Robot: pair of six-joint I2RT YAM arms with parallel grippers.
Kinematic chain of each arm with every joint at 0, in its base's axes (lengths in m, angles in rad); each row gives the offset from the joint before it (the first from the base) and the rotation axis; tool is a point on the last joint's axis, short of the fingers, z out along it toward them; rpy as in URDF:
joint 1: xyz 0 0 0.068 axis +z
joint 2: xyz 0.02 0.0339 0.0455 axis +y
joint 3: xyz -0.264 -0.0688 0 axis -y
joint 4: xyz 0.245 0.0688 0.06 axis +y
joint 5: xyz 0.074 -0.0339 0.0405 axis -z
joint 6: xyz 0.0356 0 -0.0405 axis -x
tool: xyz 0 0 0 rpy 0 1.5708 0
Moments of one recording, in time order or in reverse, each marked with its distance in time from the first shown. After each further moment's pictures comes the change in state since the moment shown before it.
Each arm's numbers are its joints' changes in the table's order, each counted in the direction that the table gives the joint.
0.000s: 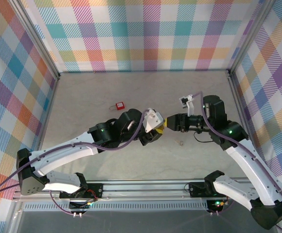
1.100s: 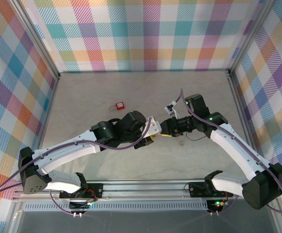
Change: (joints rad) left arm 0.021 0.031 0.010 0.202 -0.011 -0.190; right arm -0.001 0.231 -0.068 -0.007 -0.344 -0.002
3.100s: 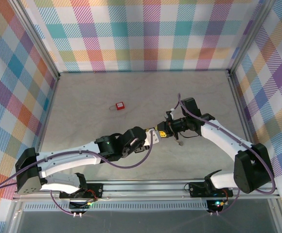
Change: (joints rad) left arm -0.097 -0.052 -0.274 -0.323 -0.313 -0.126; right arm -0.033 0.174 -0.130 -0.253 -0.054 -0.563
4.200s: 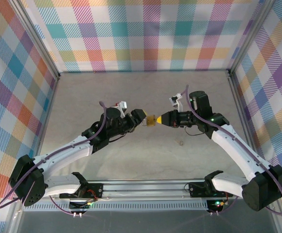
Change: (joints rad) left arm 0.406 -0.069 -0.163 -0.449 0.550 1.669; right arm 0.006 -0.194 0.100 0.023 0.230 0.491
